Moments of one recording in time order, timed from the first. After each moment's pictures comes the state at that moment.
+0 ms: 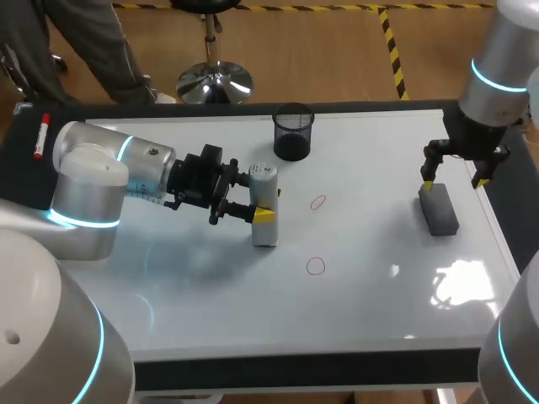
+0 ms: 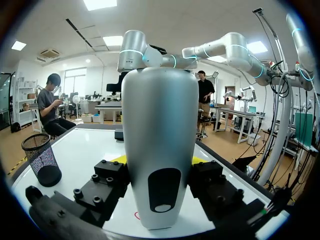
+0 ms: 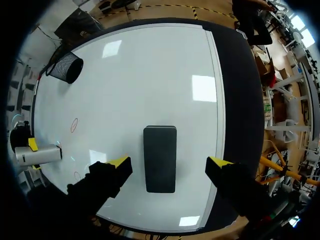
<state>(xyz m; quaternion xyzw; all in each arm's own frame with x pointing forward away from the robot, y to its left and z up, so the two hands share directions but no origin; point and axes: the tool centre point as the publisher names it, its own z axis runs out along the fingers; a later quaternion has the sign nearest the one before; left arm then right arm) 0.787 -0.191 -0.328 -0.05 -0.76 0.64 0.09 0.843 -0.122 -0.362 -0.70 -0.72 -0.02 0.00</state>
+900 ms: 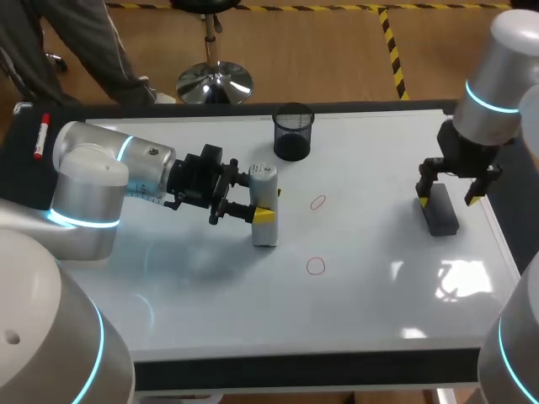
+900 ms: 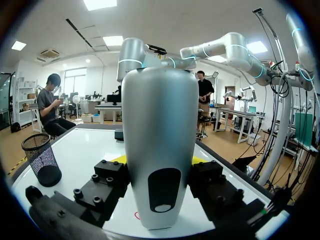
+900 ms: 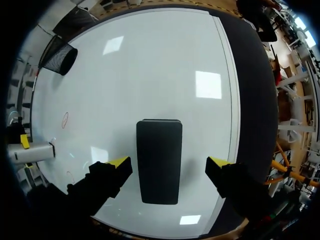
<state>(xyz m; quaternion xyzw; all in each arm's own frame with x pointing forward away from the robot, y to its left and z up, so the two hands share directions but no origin) 0.787 -0.191 -0.328 -0.05 -0.76 0.64 0.09 0.833 -0.120 -0.400 -0.70 -0.72 -0.02 0.02</state>
